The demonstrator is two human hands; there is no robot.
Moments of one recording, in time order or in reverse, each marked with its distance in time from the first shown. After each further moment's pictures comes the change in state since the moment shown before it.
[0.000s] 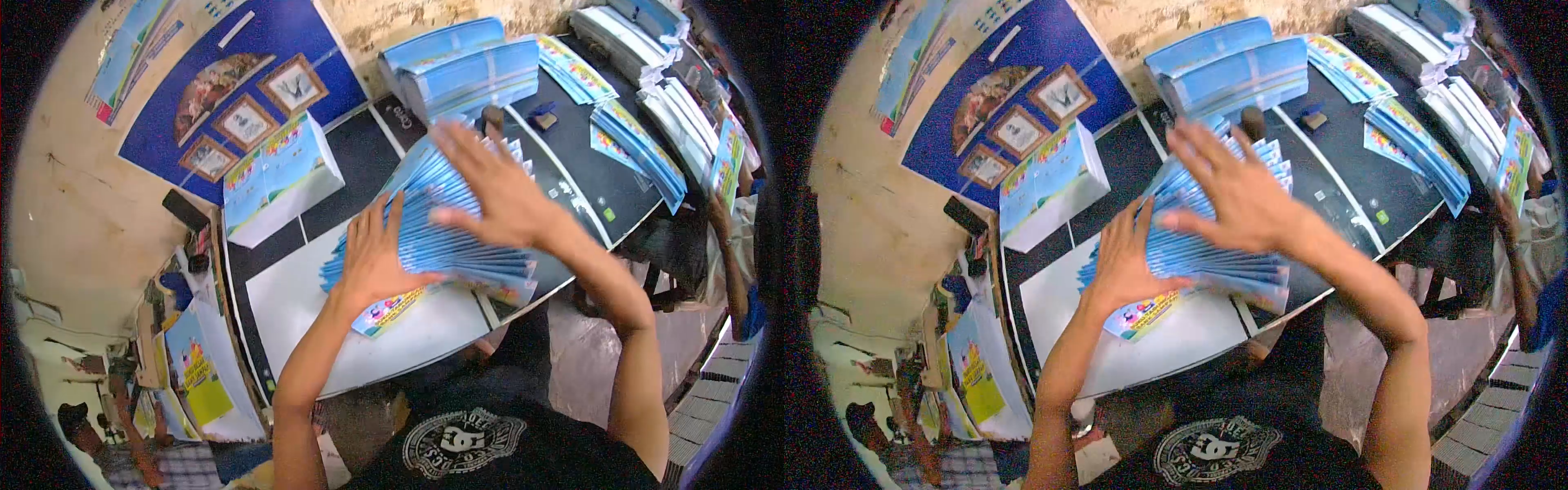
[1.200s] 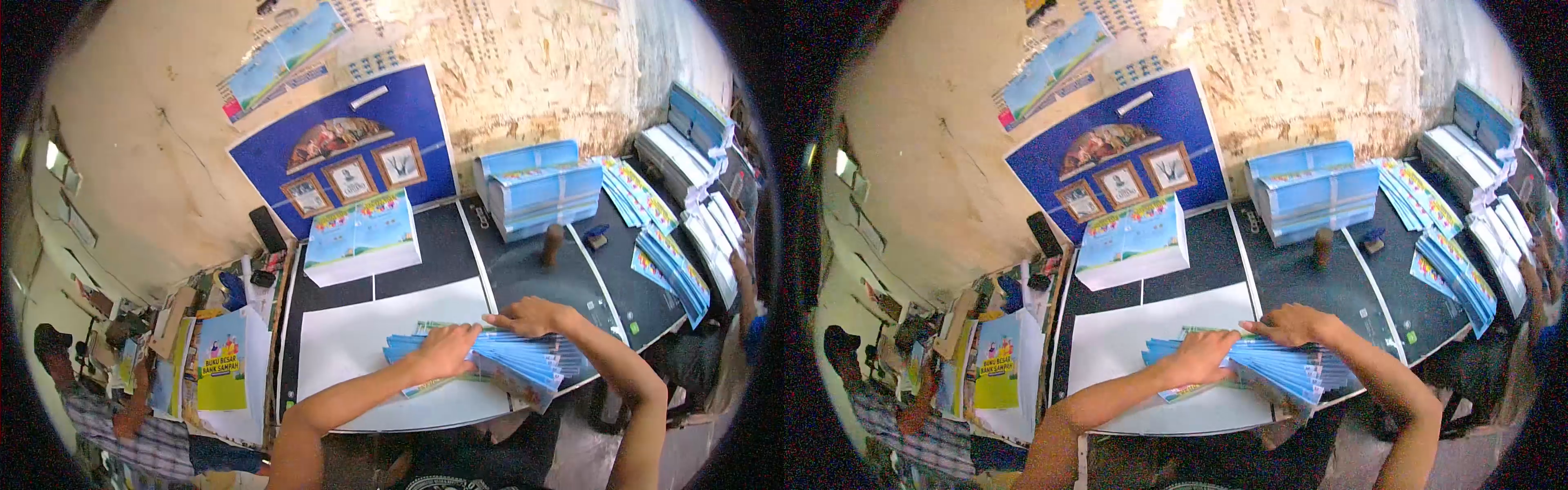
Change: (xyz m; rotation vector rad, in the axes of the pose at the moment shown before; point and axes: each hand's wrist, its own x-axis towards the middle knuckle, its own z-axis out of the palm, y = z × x) left_hand -0.018 0.017 0.017 -0.055 -0.301 0.028; right_hand 0.009 0.012 0.034 0.303 -0.895 0.134
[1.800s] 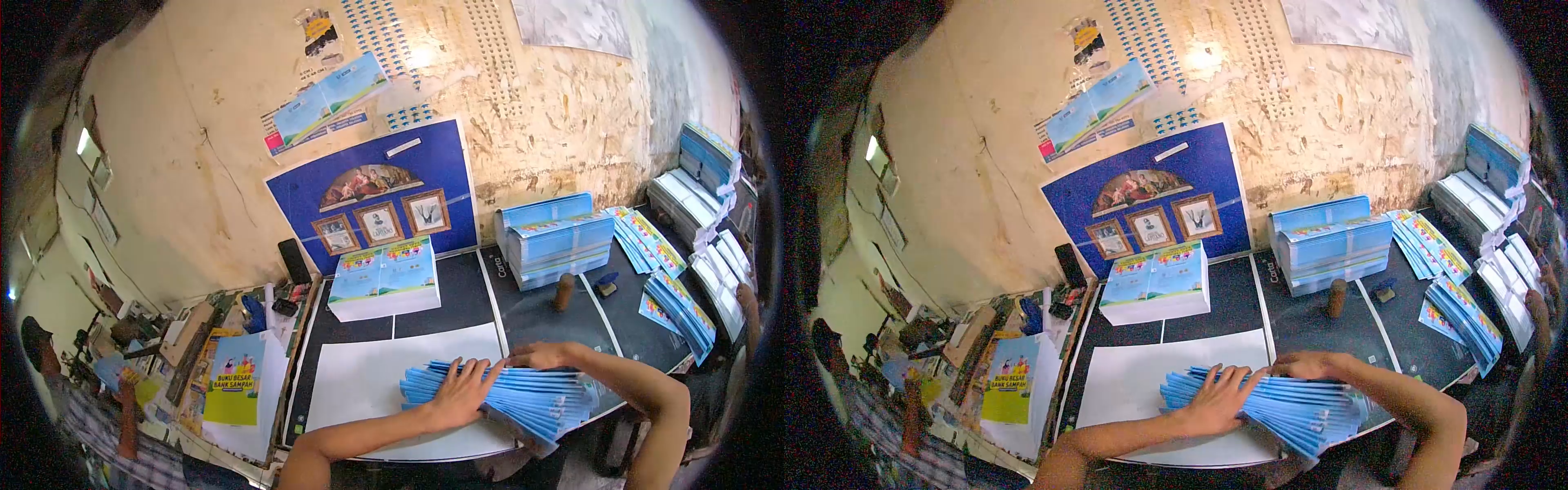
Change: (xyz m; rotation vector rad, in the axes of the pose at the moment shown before) left_hand -0.025 0.033 0.001 0.162 0.215 0.029; right_hand 0.035 0.053 0.022 0.165 -0.130 -0.140
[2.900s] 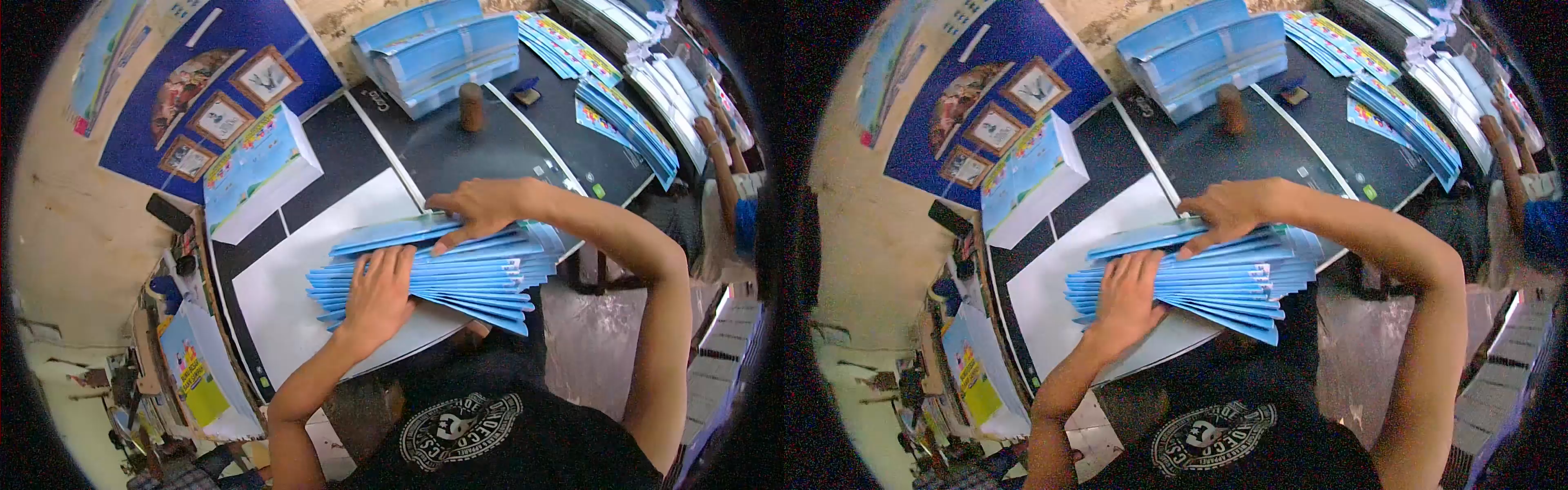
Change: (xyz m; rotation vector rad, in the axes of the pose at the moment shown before) left_hand -0.005 -0.001 -0.002 -0.048 -0.177 -0.016; right_hand -0.039 -0.026 0.000 -0.187 0.143 -0.019
